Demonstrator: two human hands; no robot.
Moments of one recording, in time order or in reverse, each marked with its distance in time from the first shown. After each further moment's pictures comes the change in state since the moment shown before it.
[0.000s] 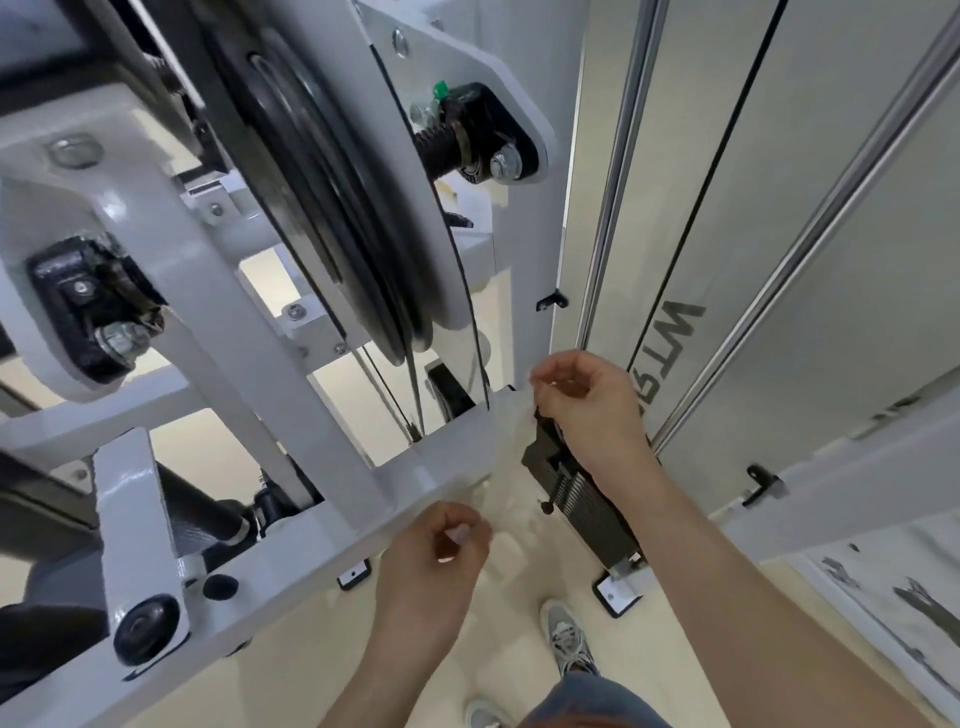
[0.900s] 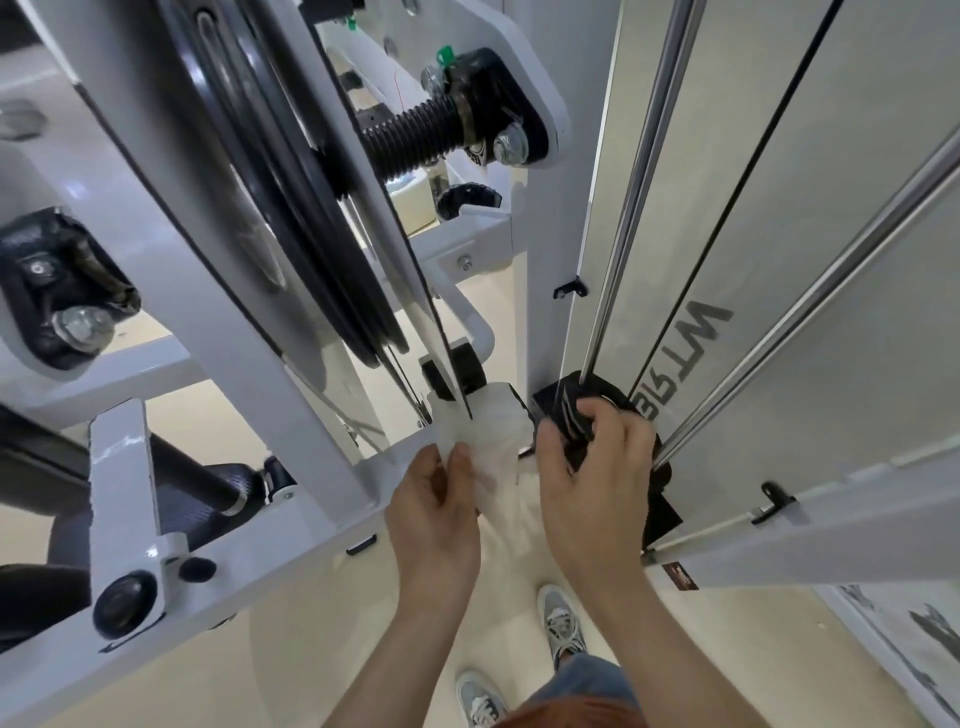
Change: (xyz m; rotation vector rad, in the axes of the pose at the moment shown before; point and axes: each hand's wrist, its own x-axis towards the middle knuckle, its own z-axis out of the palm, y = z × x) left_hand 0.028 0.029 0.042 -0.147 0.314 0.027; right_hand -0.046 0.035 0.002 -0.507 0.262 -0.107
